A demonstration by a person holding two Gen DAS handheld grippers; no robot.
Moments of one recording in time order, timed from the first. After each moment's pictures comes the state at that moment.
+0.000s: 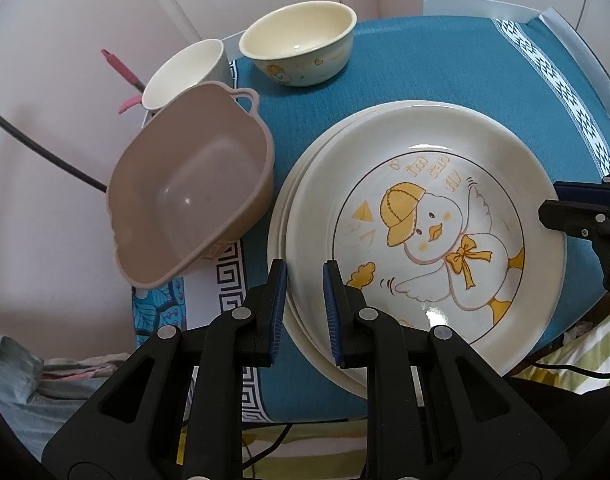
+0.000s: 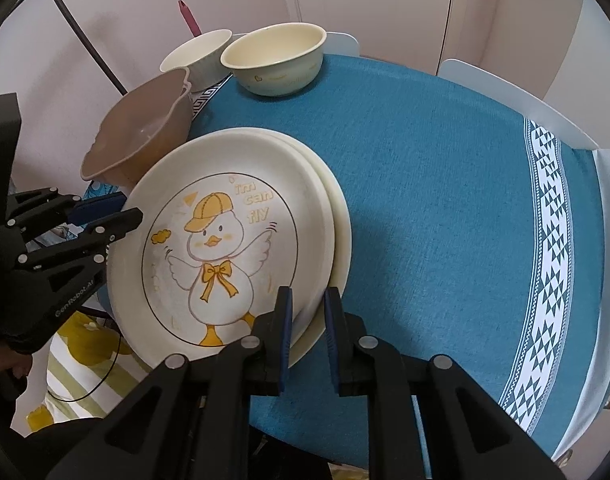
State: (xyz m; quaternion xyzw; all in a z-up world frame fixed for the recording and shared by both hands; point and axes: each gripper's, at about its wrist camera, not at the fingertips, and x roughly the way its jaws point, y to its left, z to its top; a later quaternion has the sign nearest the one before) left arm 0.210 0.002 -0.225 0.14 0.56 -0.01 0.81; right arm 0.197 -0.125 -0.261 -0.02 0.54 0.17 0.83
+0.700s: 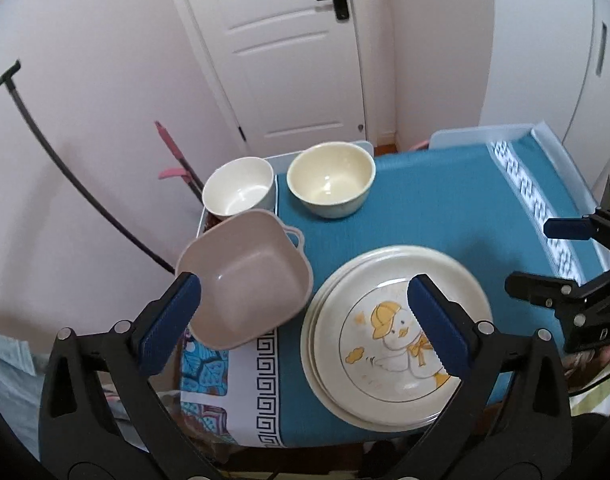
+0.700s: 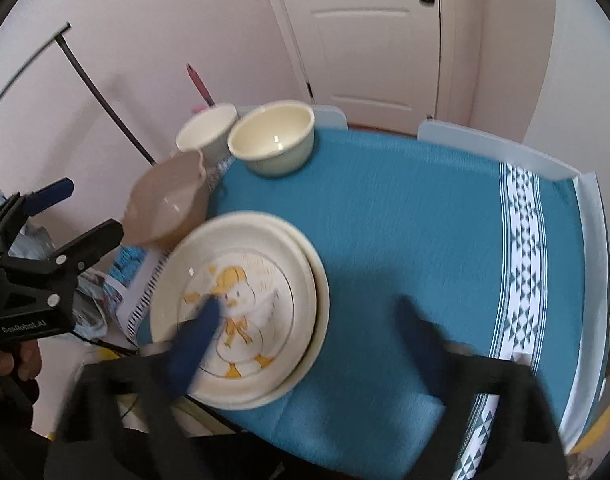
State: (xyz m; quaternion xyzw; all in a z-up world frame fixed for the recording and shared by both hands) left arm 0.207 0.013 -0.106 0.08 0.44 0.02 0.90; right arm 0.198 -0.161 -0.195 0.03 0.46 0.19 0.87
